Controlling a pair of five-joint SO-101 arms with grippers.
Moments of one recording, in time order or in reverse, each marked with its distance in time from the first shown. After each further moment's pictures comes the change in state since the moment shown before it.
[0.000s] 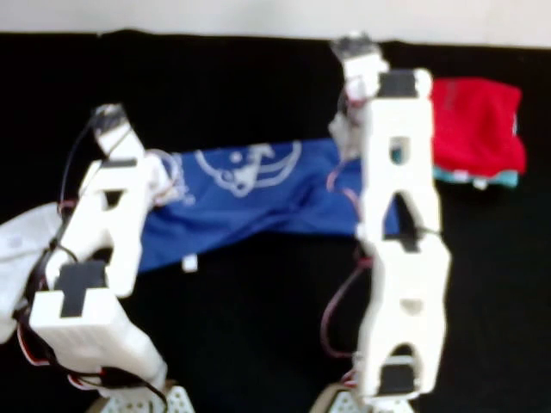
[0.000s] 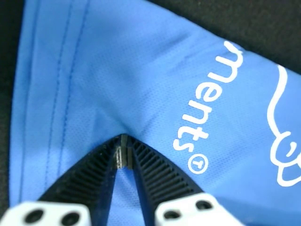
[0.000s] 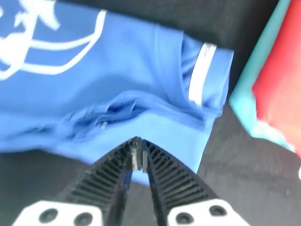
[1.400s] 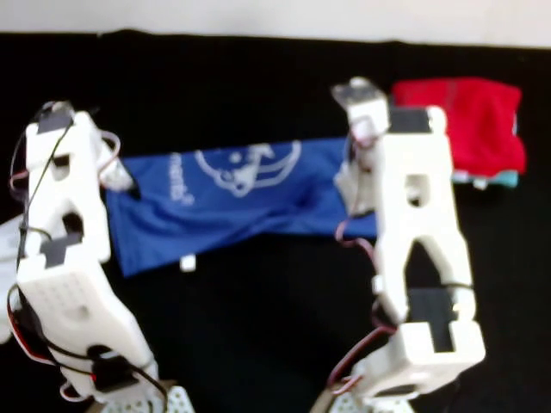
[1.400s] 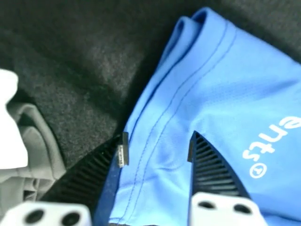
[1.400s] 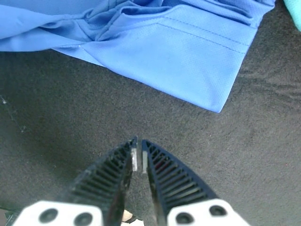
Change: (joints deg) left arm -13.5 17.2 -35.9 36.2 -6.2; right arm -0.4 -29.0 42.3 -2.8 0.0
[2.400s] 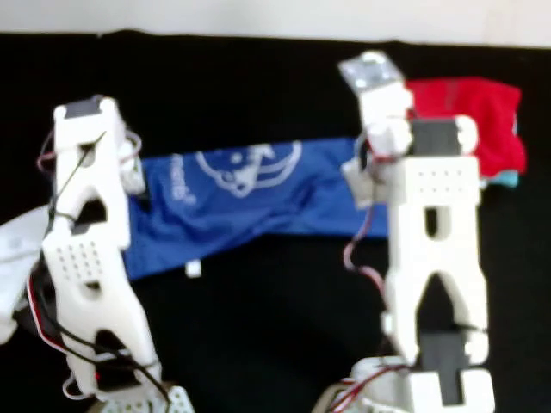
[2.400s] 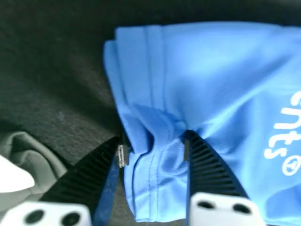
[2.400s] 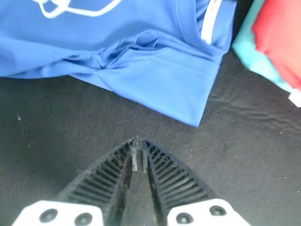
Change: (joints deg) left arm 8.0 20.7 -23.3 17.4 -8.4; right arm -0.1 -15.2 -1.7 0.0 1.9
